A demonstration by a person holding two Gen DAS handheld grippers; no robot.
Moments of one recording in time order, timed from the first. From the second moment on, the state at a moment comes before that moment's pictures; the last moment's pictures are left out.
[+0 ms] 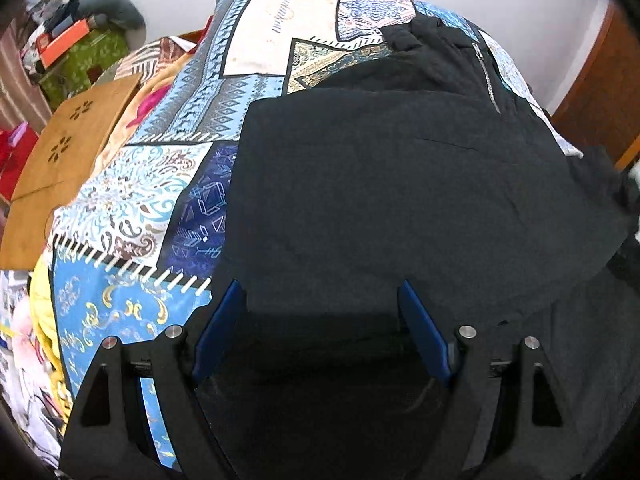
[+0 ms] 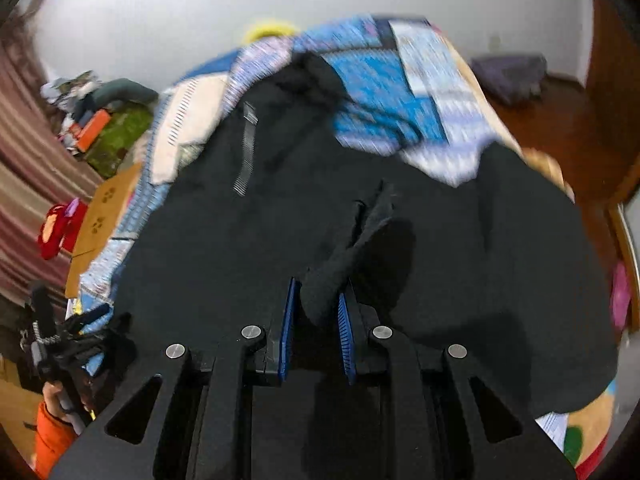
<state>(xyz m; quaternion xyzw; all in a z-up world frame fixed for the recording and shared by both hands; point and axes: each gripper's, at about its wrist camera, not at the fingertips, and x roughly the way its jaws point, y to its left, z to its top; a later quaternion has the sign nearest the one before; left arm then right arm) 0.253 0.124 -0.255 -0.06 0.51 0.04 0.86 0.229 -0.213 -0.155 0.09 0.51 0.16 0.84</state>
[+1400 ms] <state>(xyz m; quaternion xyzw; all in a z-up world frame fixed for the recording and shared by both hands) 0.243 -0.005 -0.142 0.01 0.40 -0.06 0.92 0.149 -0.459 -0.217 0.39 0.49 -0.07 0.78</state>
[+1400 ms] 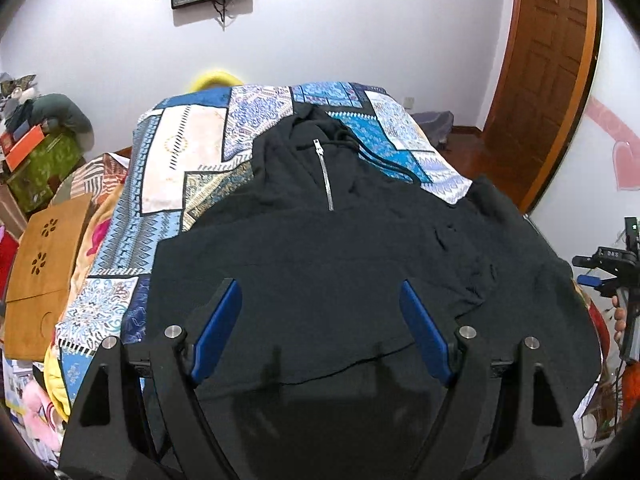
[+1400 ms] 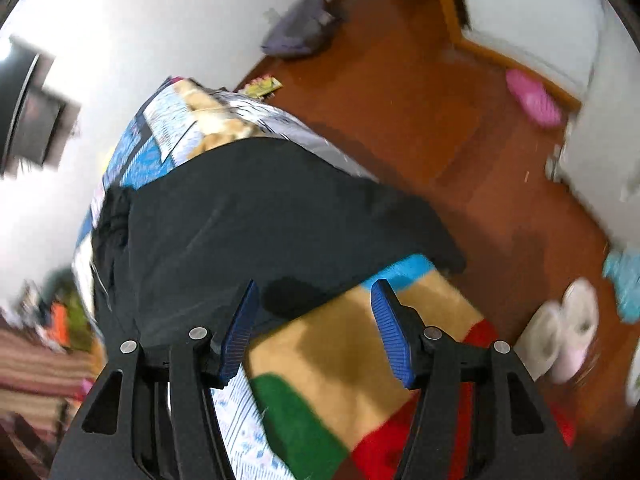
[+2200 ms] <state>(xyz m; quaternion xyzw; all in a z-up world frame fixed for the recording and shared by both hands) 0.234 0.032 -0.157 -0.02 0.41 -0.03 0.91 0.196 -0.424 -0.129 0.26 0.42 -0.07 0.87</state>
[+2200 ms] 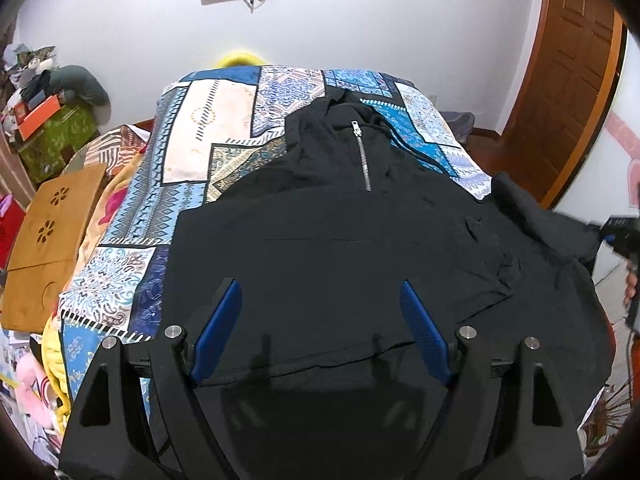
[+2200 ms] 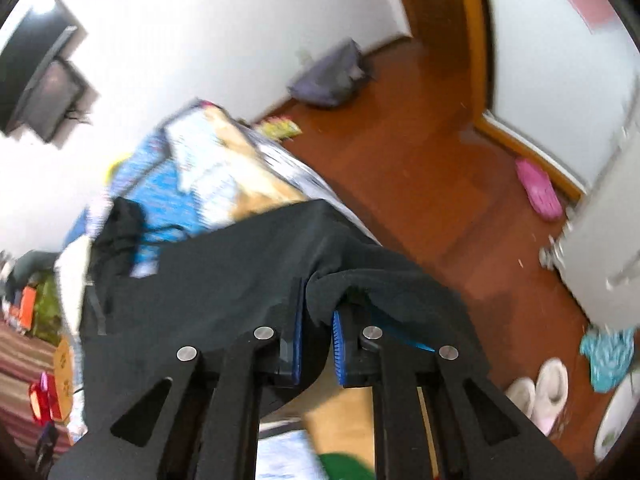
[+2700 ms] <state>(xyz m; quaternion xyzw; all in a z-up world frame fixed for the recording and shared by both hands) 0.210 0.058 -0.147 -0.03 0.39 -0.03 0.92 0.212 -0.249 -0.030 0.15 0.37 0.14 0.91</state>
